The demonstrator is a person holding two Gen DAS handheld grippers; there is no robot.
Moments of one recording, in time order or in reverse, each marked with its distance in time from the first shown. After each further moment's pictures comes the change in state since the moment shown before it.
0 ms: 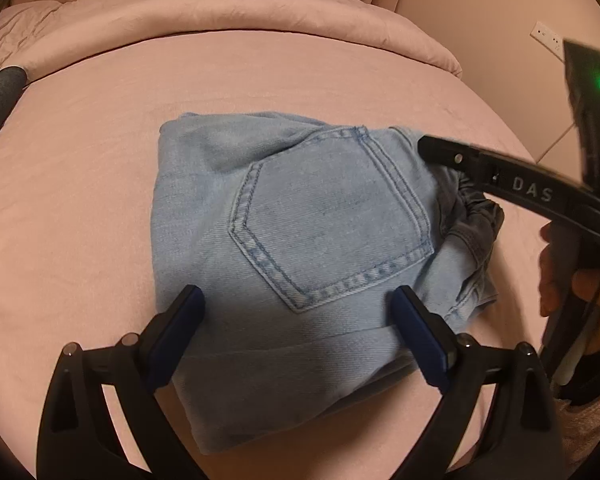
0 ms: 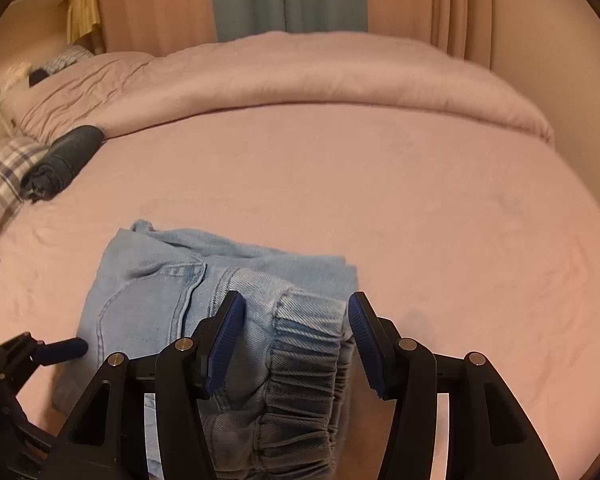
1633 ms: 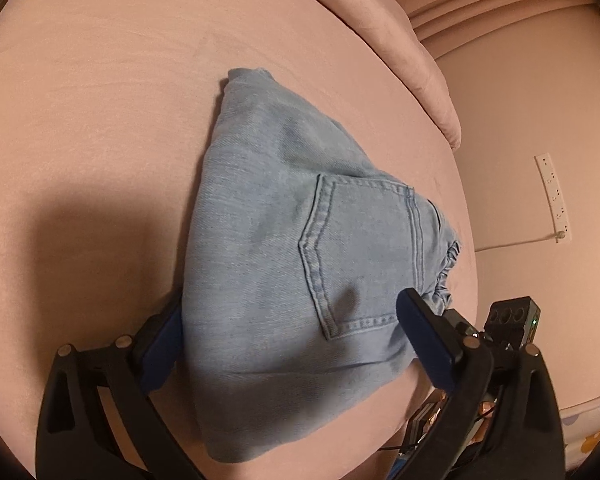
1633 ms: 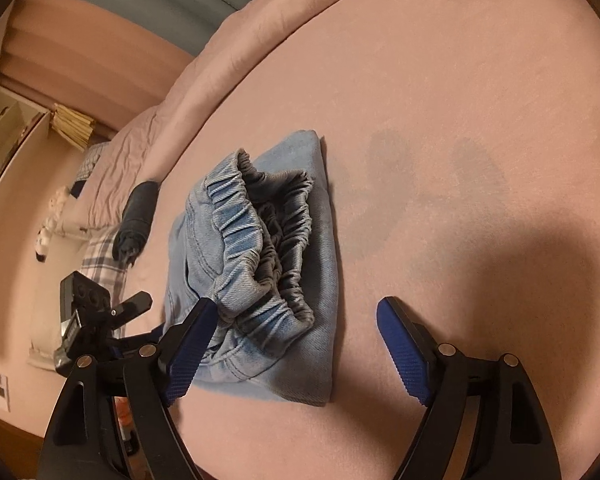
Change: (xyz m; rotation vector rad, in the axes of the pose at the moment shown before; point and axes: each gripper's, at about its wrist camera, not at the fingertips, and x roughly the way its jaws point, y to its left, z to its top) left arm 0.001 0.071 0.012 -0.471 0.110 -0.316; right arm -0.008 -0.084 -0.079 0.490 0.166 0.457
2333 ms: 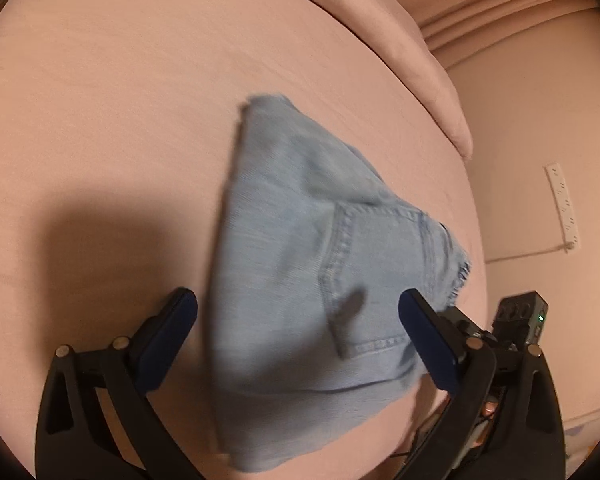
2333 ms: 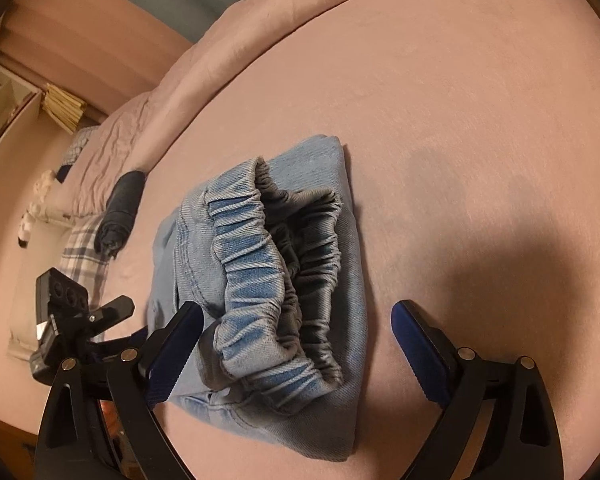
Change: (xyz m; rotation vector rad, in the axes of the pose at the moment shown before) left arm -0.020 0.017 0.005 -0.016 -0.053 0.066; right arm 0.025 0.017 0.018 -0.055 0.019 -0.057
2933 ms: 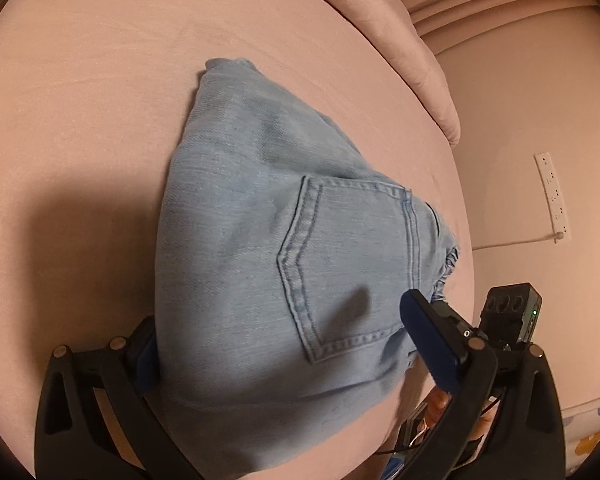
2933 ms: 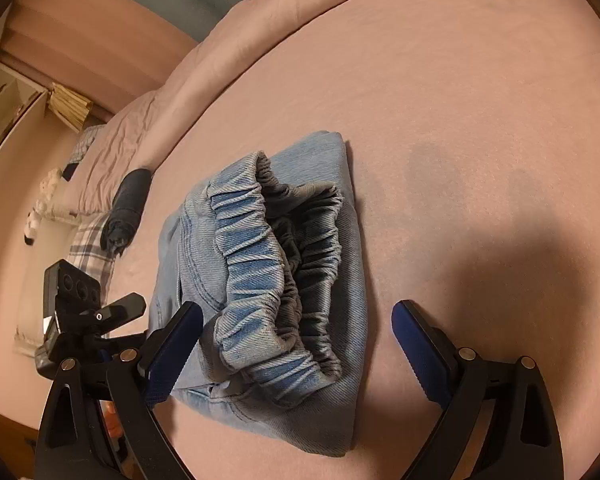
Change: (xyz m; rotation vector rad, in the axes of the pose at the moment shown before) left arm 0.030 -0.019 -0.004 -0.005 0.072 -0.077; right arm -0.001 -0.005 -0.003 -0.014 0.006 0.017
